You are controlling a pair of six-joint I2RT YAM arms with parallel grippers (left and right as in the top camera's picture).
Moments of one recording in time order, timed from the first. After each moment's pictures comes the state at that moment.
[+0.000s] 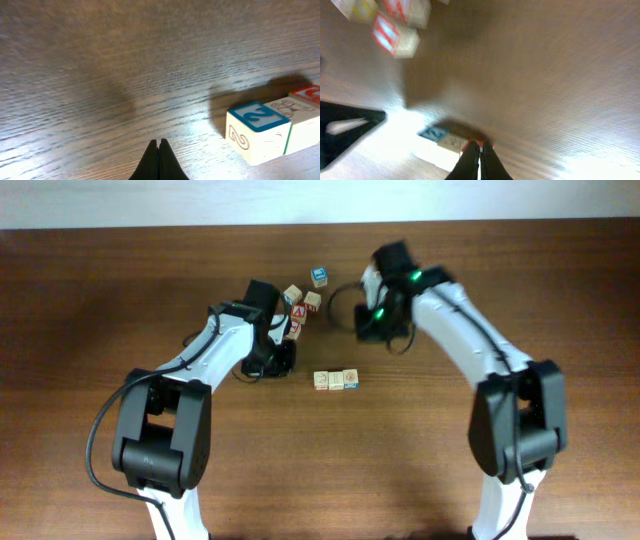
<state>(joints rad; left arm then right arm) -0.28 2.02 1.41 -0.83 0.24 -0.20 0.29 2.06 1.73 -0.93 -0.33 0.21</state>
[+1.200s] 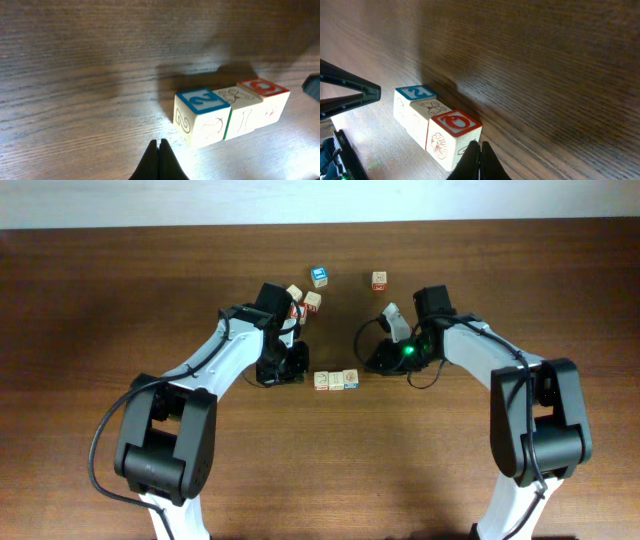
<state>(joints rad) -0.34 1.99 1.39 -0.83 0.35 -0.40 0.16 2.01 1.24 -0.55 -0.71 0.01</state>
